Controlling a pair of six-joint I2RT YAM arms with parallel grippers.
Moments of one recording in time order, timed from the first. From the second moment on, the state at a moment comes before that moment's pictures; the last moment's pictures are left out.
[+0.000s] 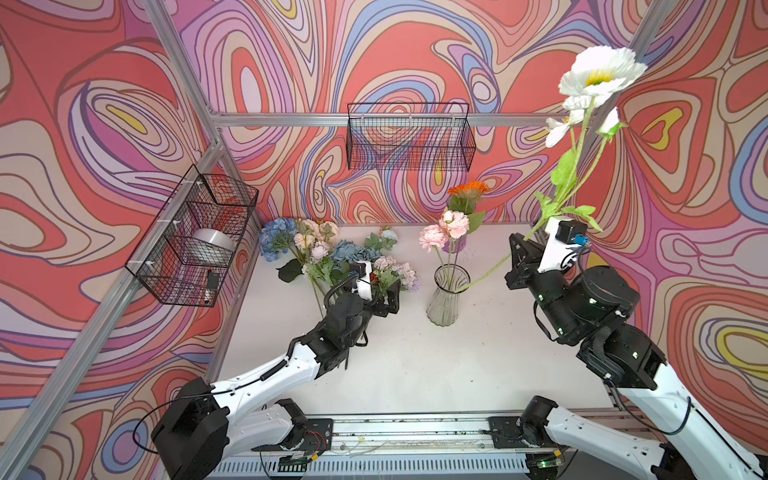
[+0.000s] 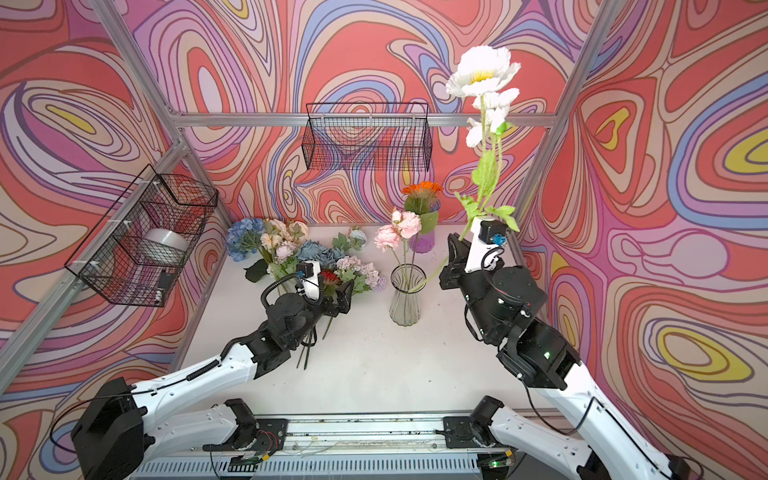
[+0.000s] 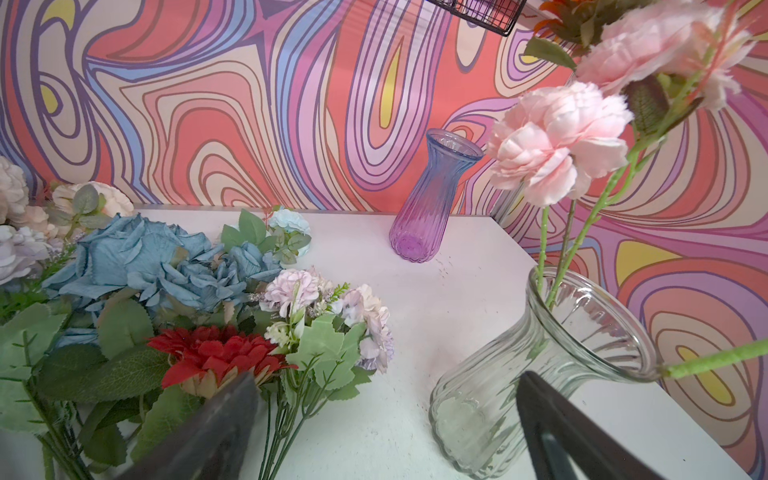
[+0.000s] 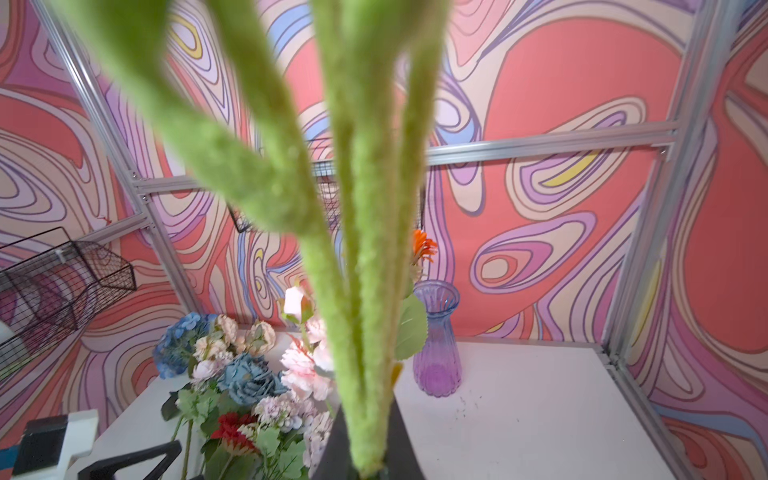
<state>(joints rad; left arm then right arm) -0.76 1.15 0.61 0.39 -0.31 -0.38 0.73 0.83 1.24 -0.35 0.55 0.11</state>
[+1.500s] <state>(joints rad) -0.72 1.16 0.58 0.38 -0.31 -0.42 0.46 1.25 1.10 -0.28 0.21 0.27</state>
